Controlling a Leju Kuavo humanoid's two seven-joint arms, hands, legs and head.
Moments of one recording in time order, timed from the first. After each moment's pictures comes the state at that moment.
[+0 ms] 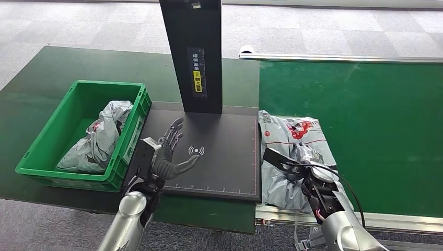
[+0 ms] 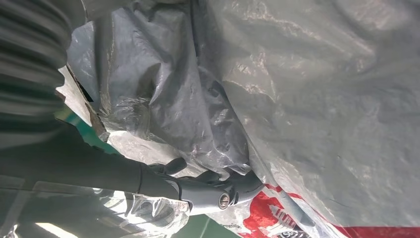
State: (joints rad) left arm -0.28 -0.21 -0.20 -1.11 -0.13 -0.05 -0.37; right arm -0.64 -0.03 0.14 -0.56 1.18 0.08 0.23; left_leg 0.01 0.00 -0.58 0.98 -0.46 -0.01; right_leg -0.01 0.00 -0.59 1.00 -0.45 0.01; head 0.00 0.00
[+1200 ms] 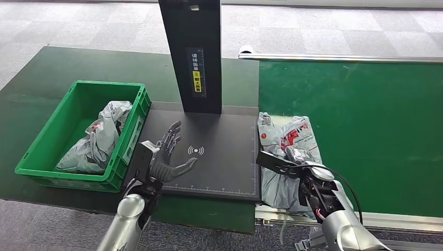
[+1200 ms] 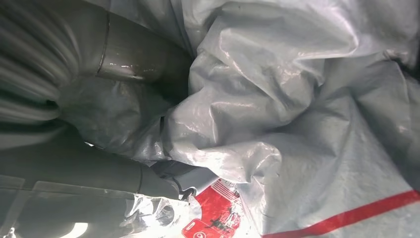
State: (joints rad) left arm -0.27 -0.20 -0.19 -1.10 -0.12 -0.05 -0.38; right arm -0.65 -0.03 0.19 -0.55 1.11 0.10 -0.01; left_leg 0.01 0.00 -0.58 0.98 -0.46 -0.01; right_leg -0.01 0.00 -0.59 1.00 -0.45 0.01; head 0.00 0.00
